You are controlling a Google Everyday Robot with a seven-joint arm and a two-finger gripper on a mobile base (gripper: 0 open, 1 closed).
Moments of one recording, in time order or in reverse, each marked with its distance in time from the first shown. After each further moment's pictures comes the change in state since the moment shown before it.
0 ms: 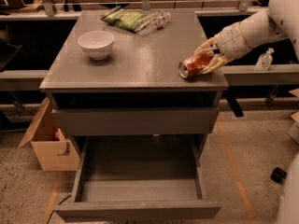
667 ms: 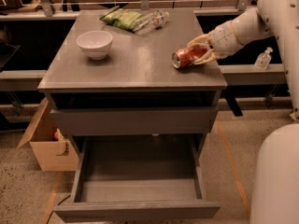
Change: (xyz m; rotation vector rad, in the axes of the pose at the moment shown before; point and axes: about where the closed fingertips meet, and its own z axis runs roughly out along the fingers) arm 0.012 -0.020 0.021 -0.013 -0.021 -0.034
